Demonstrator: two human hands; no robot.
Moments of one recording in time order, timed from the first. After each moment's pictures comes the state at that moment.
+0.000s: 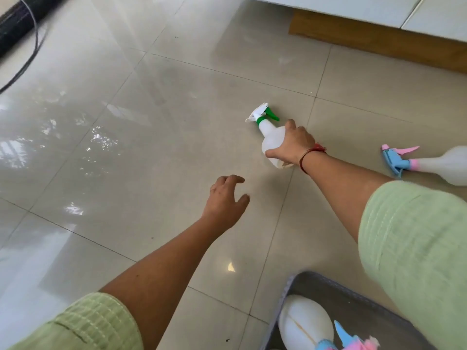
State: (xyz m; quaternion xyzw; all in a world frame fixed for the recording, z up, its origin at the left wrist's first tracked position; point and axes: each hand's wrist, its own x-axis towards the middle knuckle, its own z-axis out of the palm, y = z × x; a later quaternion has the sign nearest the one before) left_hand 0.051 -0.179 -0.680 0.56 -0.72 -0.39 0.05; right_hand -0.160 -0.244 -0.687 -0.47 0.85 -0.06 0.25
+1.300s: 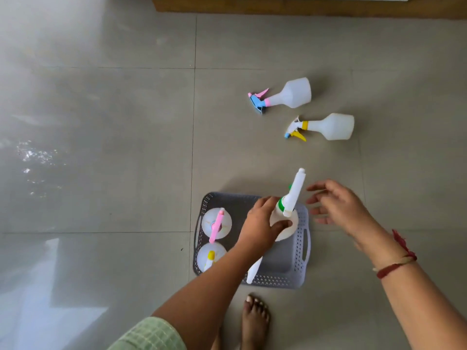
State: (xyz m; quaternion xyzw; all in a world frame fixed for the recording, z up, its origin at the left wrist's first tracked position) left_hand -0.092 0.100 -0.514 0.38 -0.73 -0.56 -0.07; right_hand -0.240 0.184 -0.450 -0.14 0.81 -0.34 0.45
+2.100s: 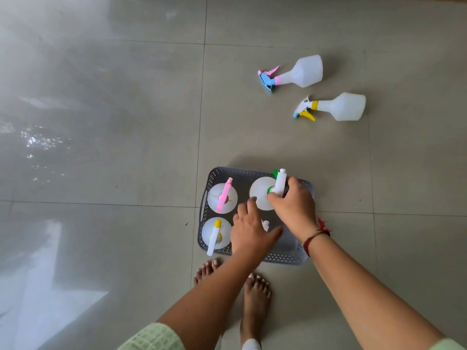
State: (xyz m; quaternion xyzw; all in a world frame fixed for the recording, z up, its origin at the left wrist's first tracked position) left_hand -0.025 0.154 -0.534 0.50 -0.75 -0.42 -0.11; right_hand -0.136 0.167 -0.509 -0.18 0.91 -0.23 0.31
